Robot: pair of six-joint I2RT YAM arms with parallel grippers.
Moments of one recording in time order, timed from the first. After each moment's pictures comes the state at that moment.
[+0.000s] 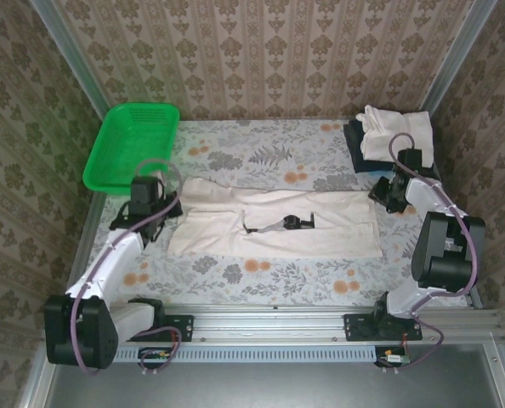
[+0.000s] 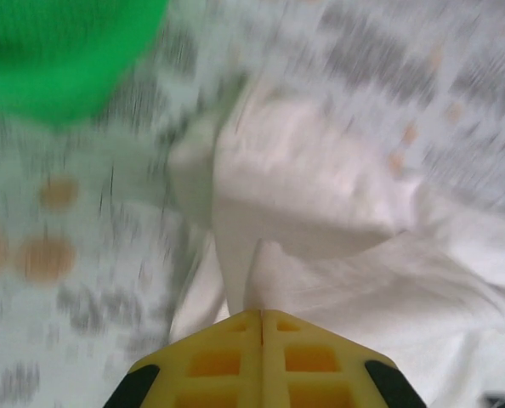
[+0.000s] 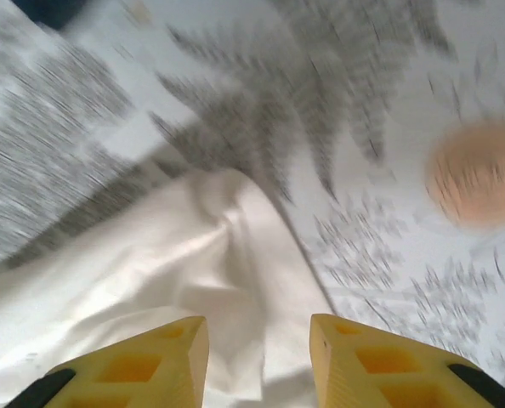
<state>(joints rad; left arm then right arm) -0.17 1.10 0.64 -0.34 0.06 -0.39 -0.24 1.61 1.02 -0.61 -0.12 0.40</state>
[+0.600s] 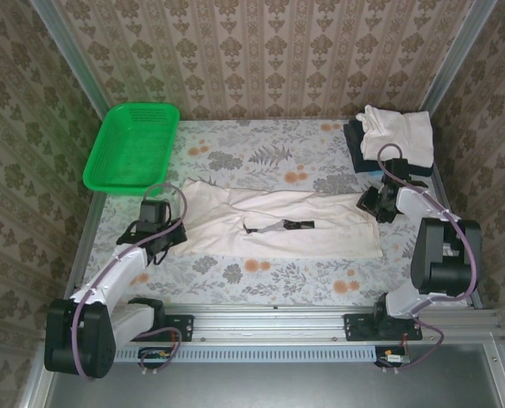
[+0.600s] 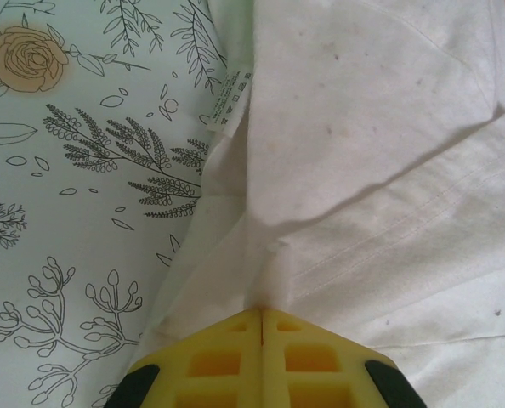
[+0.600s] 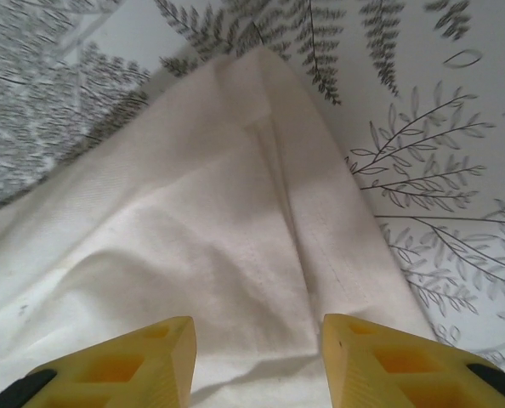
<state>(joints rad) -0.20 1.06 0.50 -0.38 0.06 -0.44 -0.15 1.59 0.94 -0.57 -0.13 0.48</state>
